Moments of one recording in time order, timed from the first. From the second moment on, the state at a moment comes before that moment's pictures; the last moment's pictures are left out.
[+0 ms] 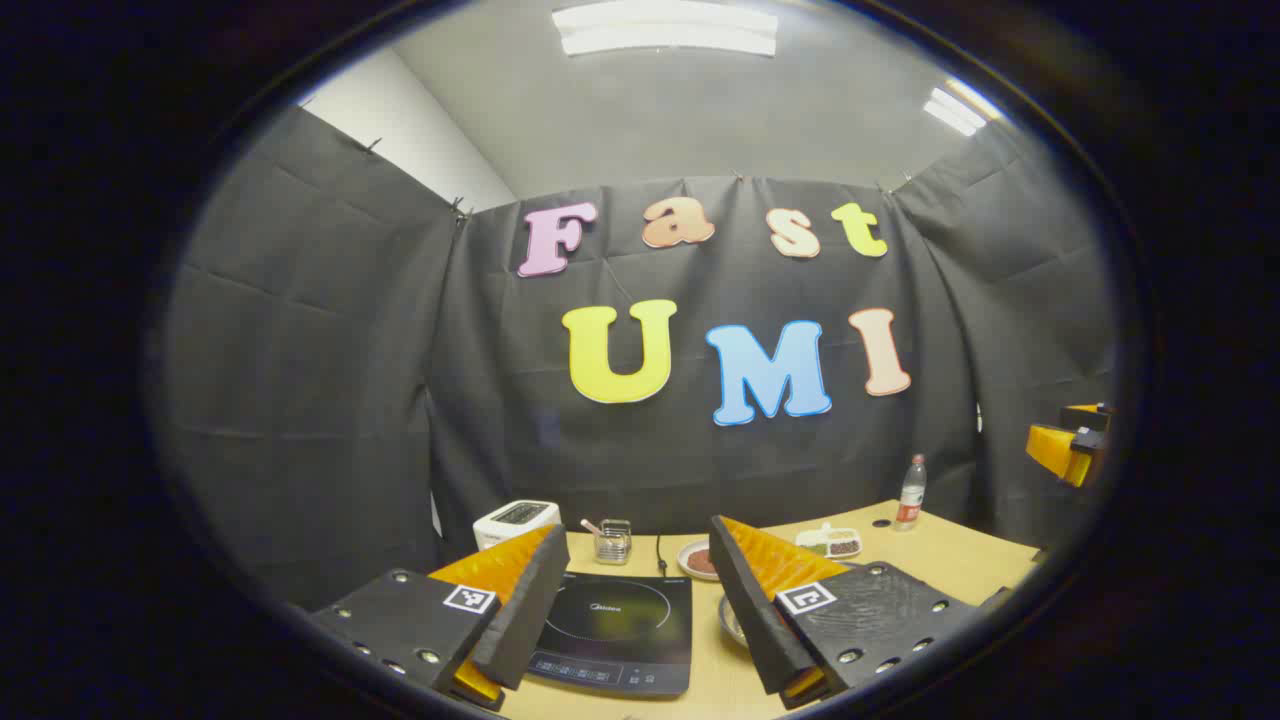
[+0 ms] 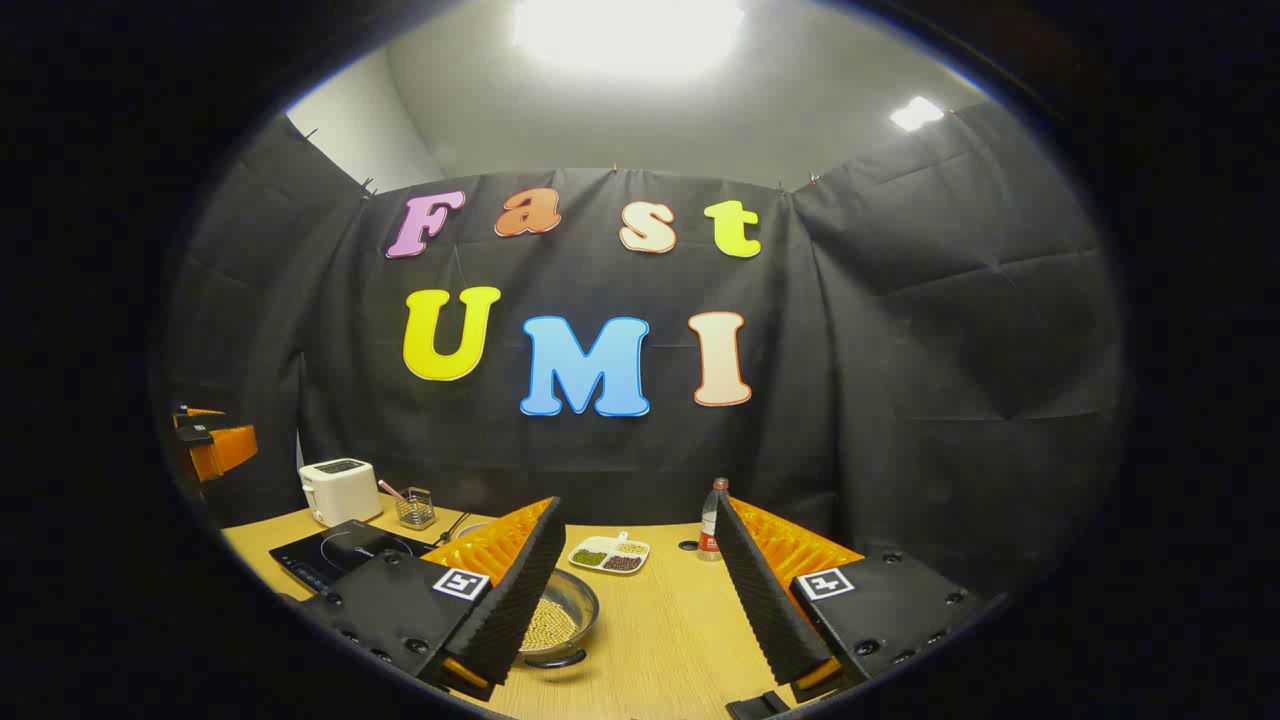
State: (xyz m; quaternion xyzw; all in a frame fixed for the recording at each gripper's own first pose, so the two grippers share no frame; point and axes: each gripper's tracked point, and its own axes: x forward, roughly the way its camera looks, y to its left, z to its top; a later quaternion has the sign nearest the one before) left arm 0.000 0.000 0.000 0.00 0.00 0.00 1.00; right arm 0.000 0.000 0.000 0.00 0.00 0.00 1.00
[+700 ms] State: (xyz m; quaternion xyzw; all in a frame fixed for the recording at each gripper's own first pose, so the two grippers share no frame) left arm -0.005 0.005 -0.002 0.01 0.01 0.01 1.00; right arm 0.011 0.001 -0.012 0.01 0.02 0.01 1.00
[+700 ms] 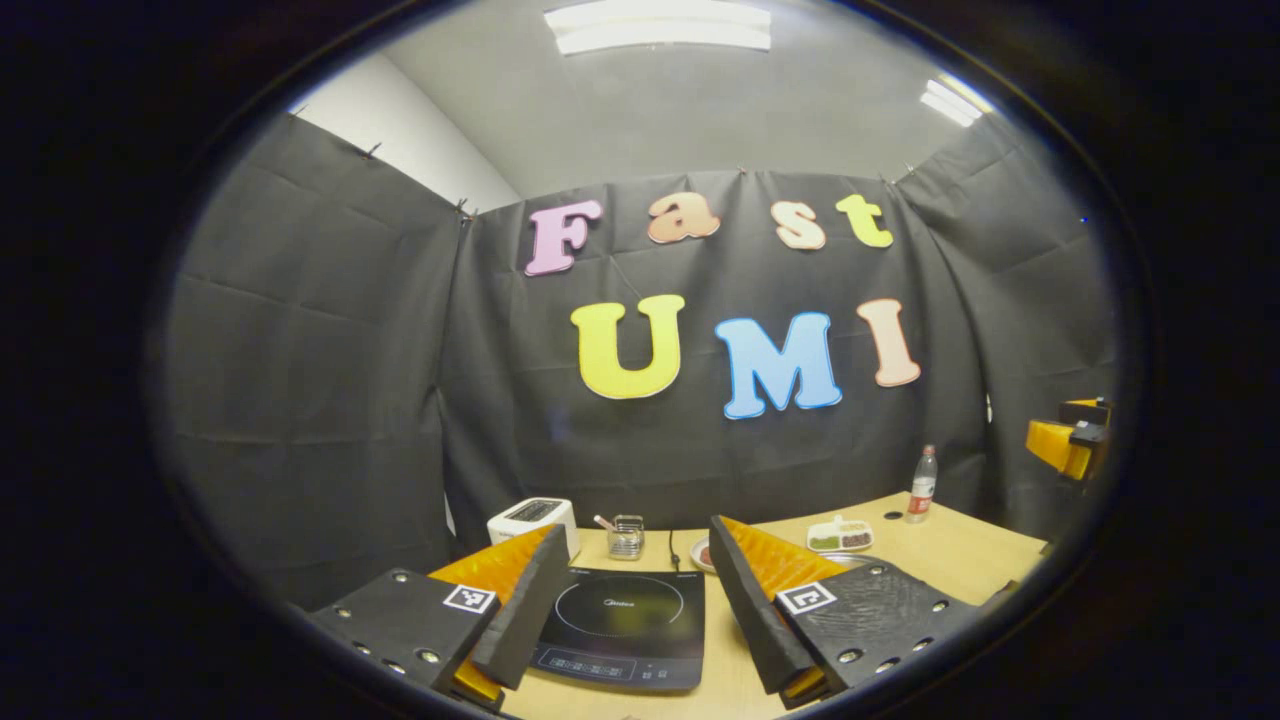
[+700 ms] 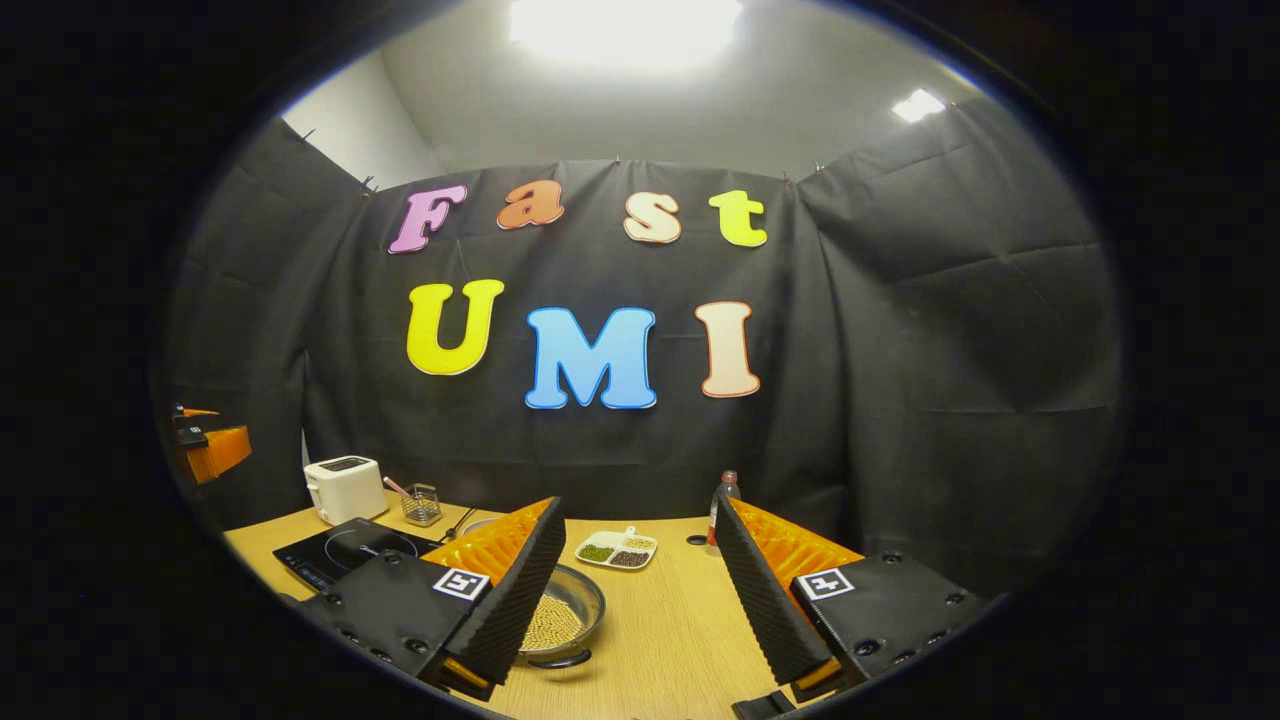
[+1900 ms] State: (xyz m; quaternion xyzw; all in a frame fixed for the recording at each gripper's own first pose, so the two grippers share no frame) left arm -0.016 0.027 -0.008 0.02 0.00 0.02 1.00; right arm 0.019 0.026 -0.025 -0.02 0.04 0.01 1.00
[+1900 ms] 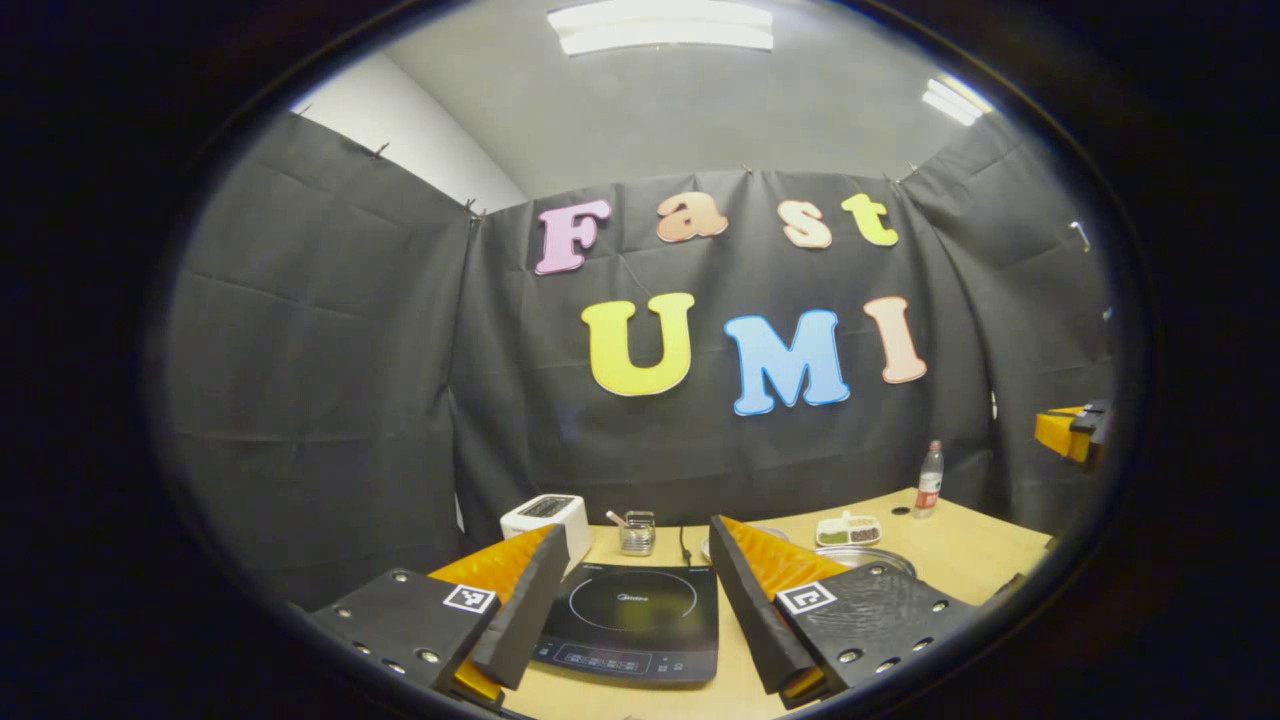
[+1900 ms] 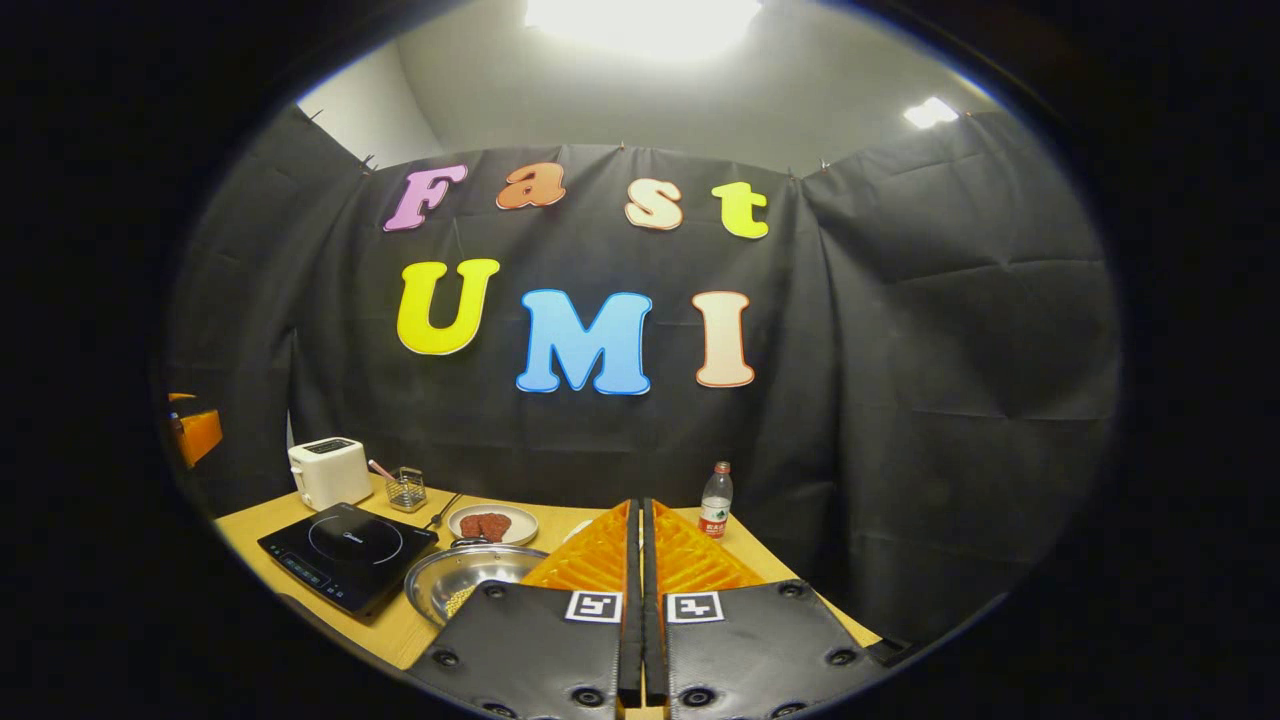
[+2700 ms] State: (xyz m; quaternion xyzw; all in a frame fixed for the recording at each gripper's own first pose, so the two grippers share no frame) left arm -0.020 0.093 -0.022 0.03 0.01 0.04 1.00; right arm -0.007 0.149 -0.180 -0.10 0.25 0.20 0.94
